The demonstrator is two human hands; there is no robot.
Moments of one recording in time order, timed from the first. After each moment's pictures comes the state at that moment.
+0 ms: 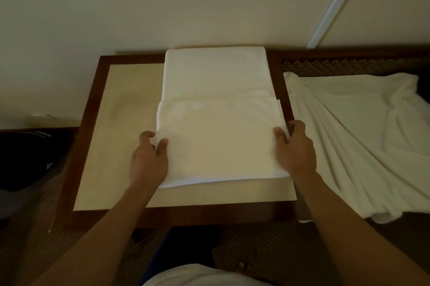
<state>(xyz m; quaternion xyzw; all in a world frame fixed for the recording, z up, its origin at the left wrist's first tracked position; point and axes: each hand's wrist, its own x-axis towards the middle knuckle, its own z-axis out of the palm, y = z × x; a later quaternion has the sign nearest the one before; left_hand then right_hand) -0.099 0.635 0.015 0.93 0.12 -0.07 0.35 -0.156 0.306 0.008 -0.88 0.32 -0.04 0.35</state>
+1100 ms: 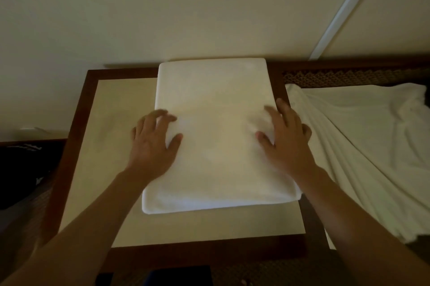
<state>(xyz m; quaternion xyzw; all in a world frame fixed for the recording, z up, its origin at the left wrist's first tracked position) -0.006 0.615 0.019 0.96 -0.18 0.03 0.21 -0.086 0.296 0.018 -0.98 0.10 -0.04 0.19</state>
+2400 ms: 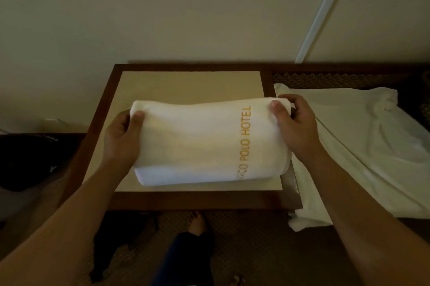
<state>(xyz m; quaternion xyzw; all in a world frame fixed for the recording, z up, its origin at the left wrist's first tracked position) -0.123 0.660 0.092 0.83 0.08 0.06 0.55 -0.178 0.305 0.107 -0.79 0.17 -0.17 0.57</state>
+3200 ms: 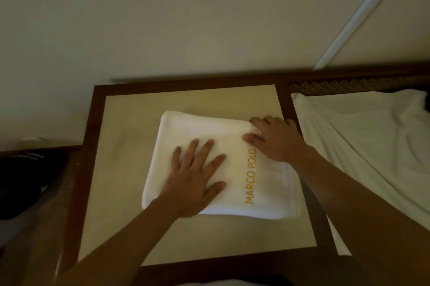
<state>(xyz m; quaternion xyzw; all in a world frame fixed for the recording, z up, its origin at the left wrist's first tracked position) -0.033 0.598 0.009 0.92 -0.38 -0.09 0.07 -0.008 0.311 0.041 -0.98 0.04 0.18 0.07</state>
